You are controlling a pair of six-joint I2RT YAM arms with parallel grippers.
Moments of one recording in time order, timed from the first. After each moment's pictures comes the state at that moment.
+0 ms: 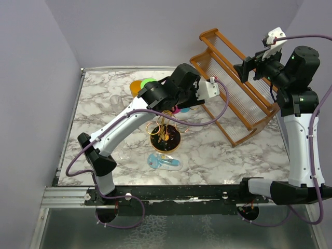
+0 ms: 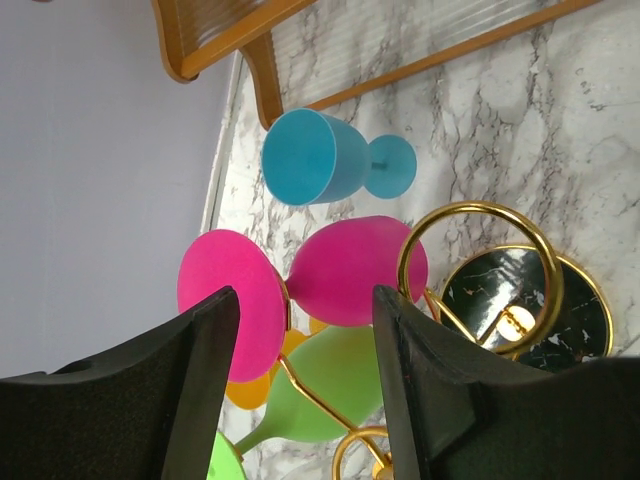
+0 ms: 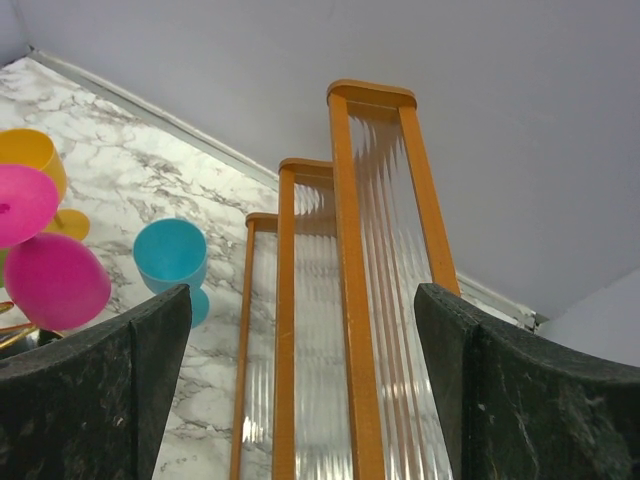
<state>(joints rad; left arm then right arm) -0.93 1.78 2.07 -0.94 -0.22 0.65 0.00 1.25 1.67 -0.52 -0.42 -0.27</state>
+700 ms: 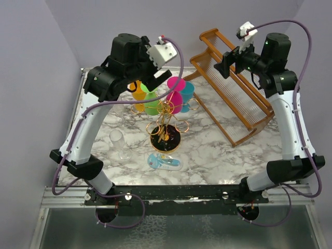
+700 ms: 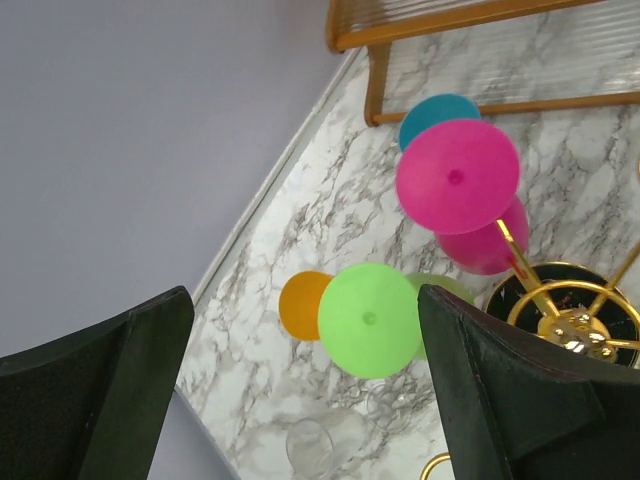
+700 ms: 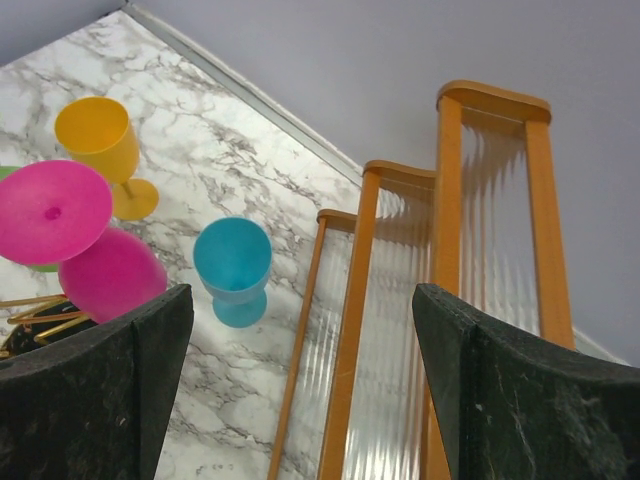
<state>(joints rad) -0.64 1.62 2.26 -1.06 0.03 0.57 0.12 1.48 1.83 -0.59 -0.50 -0.29</state>
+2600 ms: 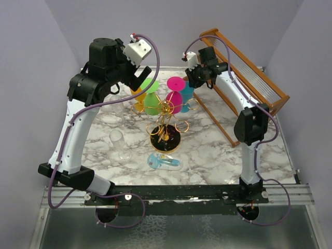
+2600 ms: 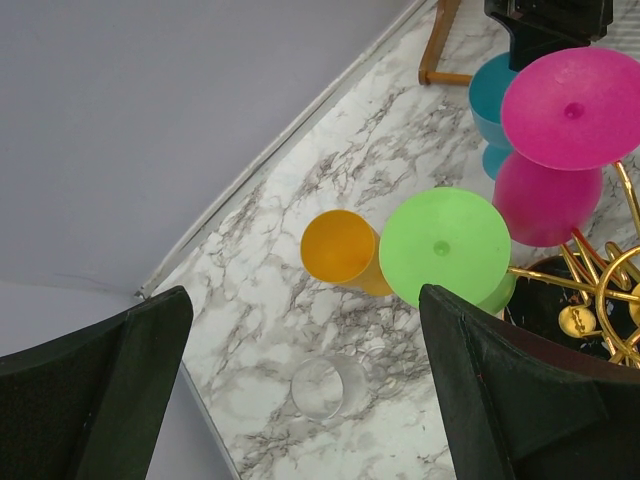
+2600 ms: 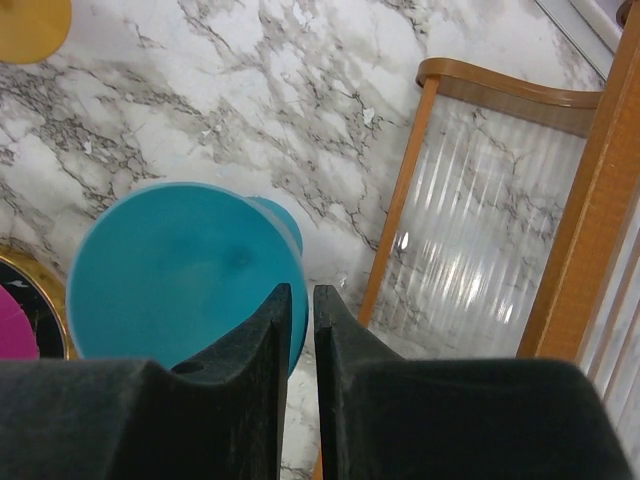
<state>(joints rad) -0.39 1.46 2.01 -0.95 0.09 0.47 0.37 2.15 2.09 -0.75 -0.25 -0.35</state>
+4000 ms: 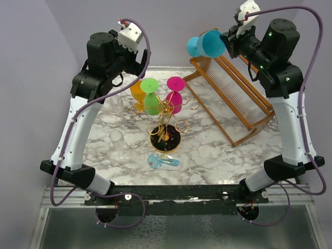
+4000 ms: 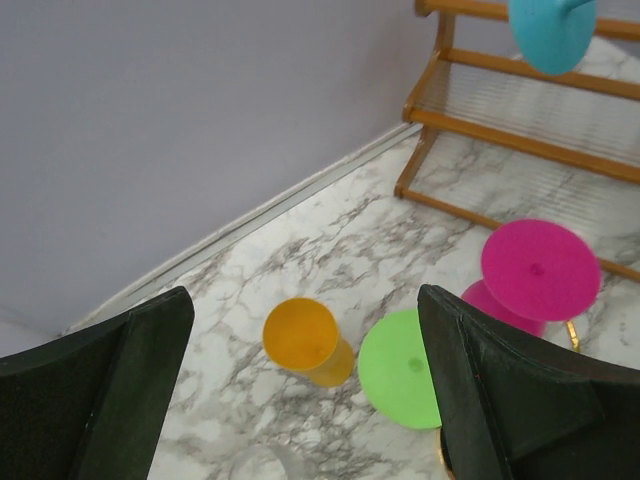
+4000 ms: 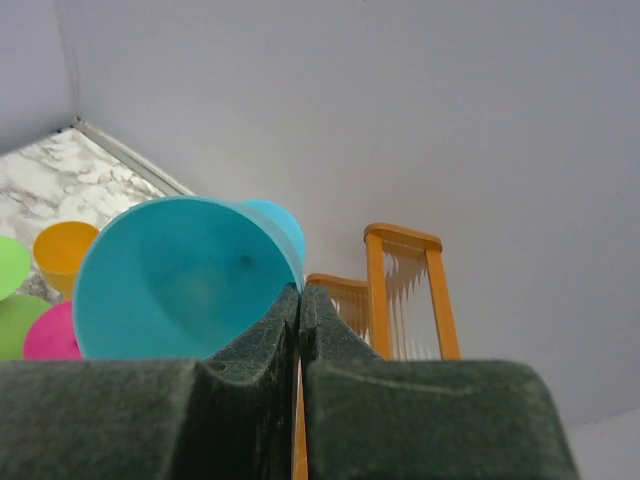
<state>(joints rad) -0.37 1.47 1.98 -0.73 0.09 0.23 0.35 1.57 2.19 -0.63 -0.19 -0.33</state>
